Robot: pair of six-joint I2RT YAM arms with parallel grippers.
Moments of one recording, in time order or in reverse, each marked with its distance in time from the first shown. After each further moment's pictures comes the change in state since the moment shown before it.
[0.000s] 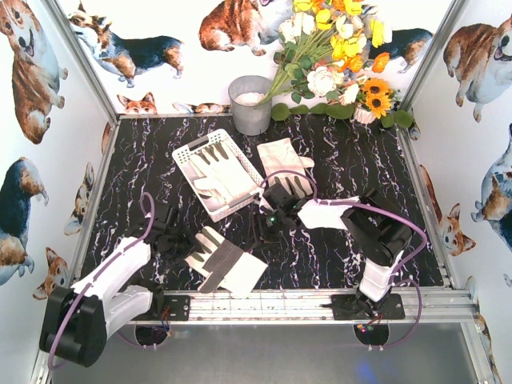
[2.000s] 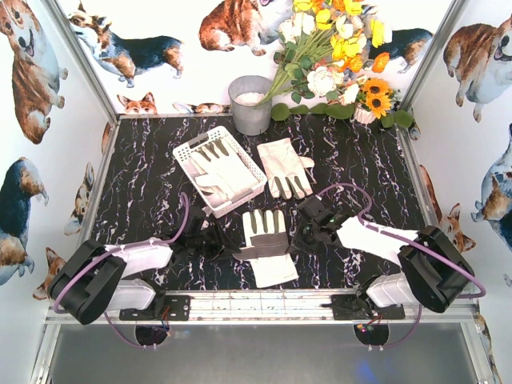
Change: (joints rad) left arm -0.293 0.295 -0.141 0.836 0.282 -0.183; right arm -0.091 -0.442 -0.295 -0.267 0.427 0.370
